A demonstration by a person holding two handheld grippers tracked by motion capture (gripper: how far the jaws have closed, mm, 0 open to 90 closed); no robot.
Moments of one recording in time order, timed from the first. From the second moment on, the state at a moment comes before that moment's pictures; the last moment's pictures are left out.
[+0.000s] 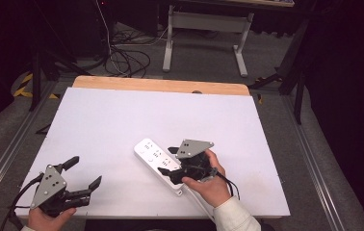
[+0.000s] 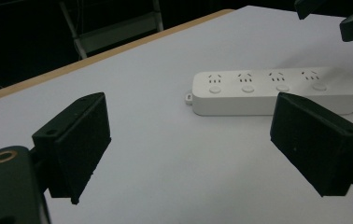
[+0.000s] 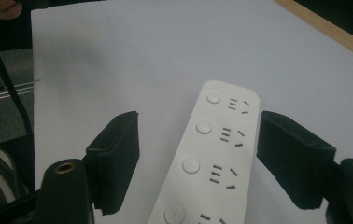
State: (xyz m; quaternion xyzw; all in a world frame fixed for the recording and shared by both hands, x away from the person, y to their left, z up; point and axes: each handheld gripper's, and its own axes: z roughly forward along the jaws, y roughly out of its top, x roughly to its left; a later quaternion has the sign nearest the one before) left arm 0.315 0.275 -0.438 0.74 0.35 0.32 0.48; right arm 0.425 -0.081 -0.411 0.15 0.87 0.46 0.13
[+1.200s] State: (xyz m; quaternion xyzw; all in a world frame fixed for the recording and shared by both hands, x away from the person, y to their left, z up) left arm 0.316 0.275 -0.438 0.74 0.35 0.32 0.48; right arm 0.436 -0.063 -0.436 0.19 0.88 0.42 0.09
